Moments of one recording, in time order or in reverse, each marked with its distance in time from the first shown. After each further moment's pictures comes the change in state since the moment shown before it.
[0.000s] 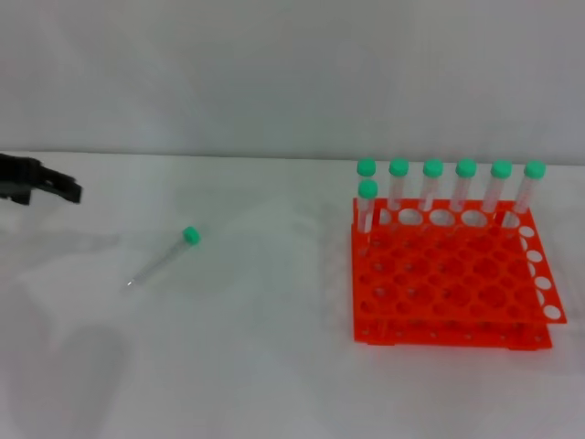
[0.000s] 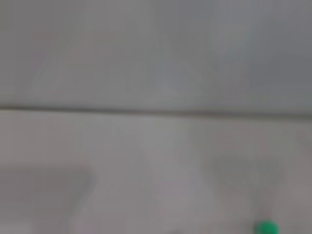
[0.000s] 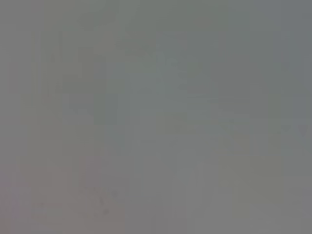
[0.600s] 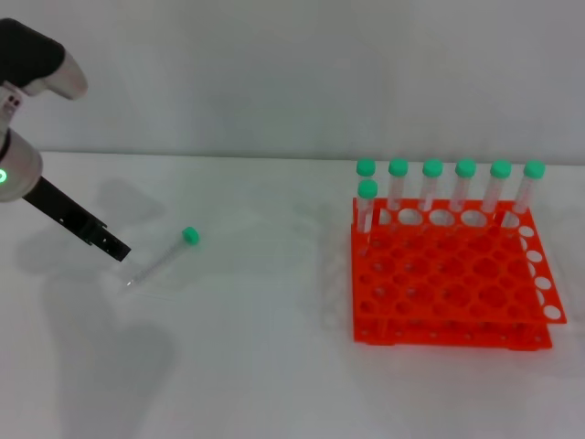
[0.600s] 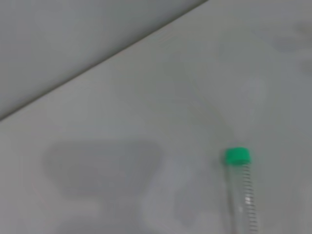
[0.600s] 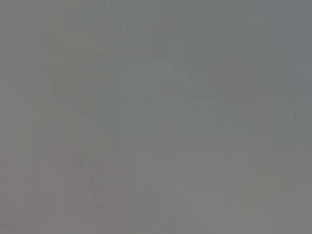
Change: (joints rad) left arm -0.115 -0.118 -0.004 0.124 0.288 -0.184 0.273; right arm -0.008 -0.001 0.000 0.006 0.002 0.001 0.000
